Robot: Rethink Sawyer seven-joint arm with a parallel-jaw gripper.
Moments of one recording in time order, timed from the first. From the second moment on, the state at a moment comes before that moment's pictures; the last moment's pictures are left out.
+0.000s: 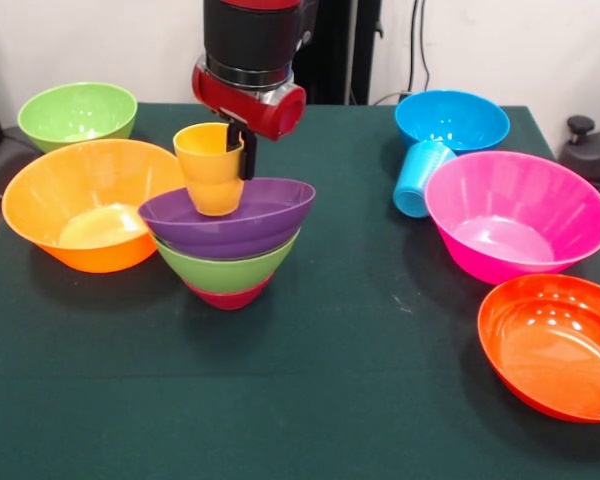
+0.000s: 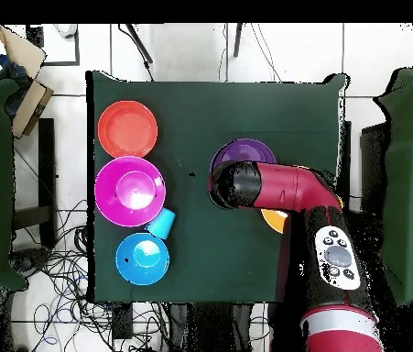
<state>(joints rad) -0.37 -0.65 0.06 1.59 -0.26 0.61 2.29</state>
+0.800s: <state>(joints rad) -0.36 -0.65 0.06 1.52 -0.23 0.63 2.29</state>
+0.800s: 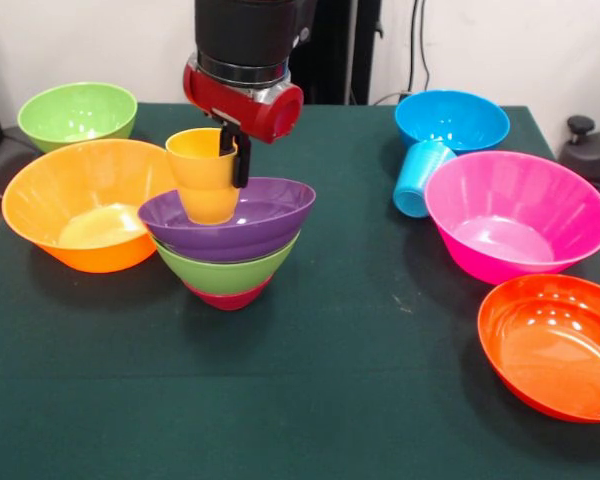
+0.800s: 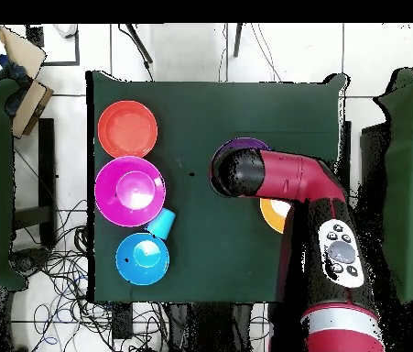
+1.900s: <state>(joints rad) -0.36 -0.64 0.06 1.45 -0.17 0.65 2.29</state>
